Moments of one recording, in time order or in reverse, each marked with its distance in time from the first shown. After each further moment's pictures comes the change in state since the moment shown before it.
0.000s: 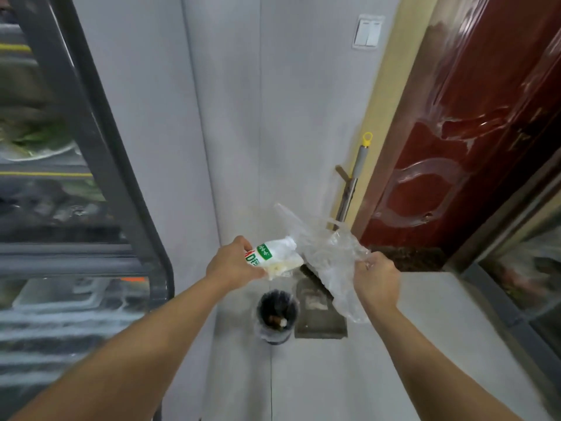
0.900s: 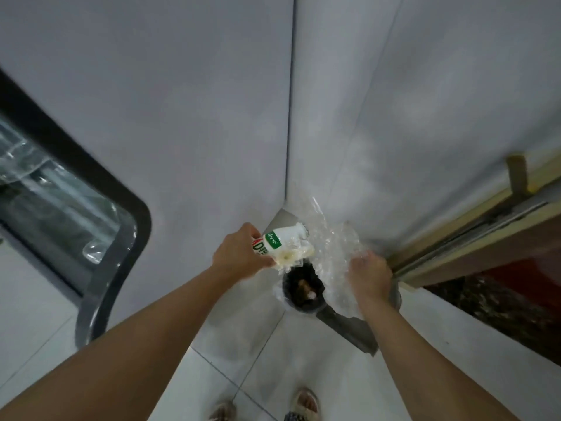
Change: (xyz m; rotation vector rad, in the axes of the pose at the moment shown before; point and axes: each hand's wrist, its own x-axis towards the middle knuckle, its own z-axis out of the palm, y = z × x) left_hand 0.158 -0.043 0.126 -0.125 0.143 -0.610; right_hand 0.212 0.025 0.270 -0.151 -0.670 -0.270
